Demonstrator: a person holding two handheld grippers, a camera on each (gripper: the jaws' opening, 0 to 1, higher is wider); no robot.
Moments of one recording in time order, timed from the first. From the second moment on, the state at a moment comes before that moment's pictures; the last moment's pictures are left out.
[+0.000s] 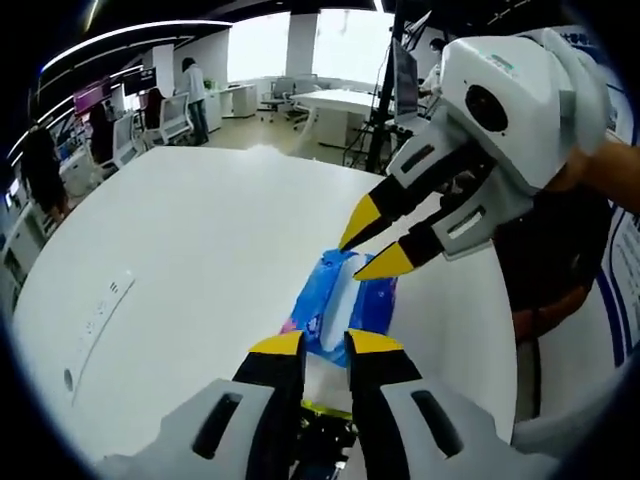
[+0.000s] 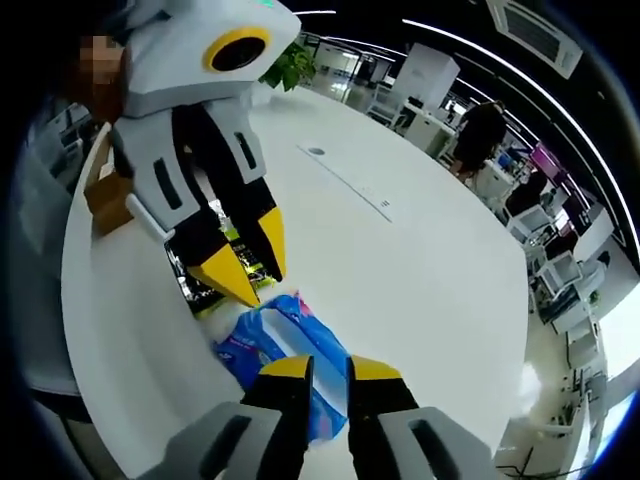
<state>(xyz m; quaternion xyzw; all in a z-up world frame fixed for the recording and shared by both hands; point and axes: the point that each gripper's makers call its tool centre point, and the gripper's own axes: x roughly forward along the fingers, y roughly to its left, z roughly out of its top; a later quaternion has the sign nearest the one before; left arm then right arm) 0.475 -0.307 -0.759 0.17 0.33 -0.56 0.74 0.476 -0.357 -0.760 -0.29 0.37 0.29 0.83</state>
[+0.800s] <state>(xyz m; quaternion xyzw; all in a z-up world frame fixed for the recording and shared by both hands) 0.452 -0.233 -0.727 0.16 0.35 -0.52 0.76 0.442 -0.321 -0.725 -0.22 0.36 0.28 0.87</state>
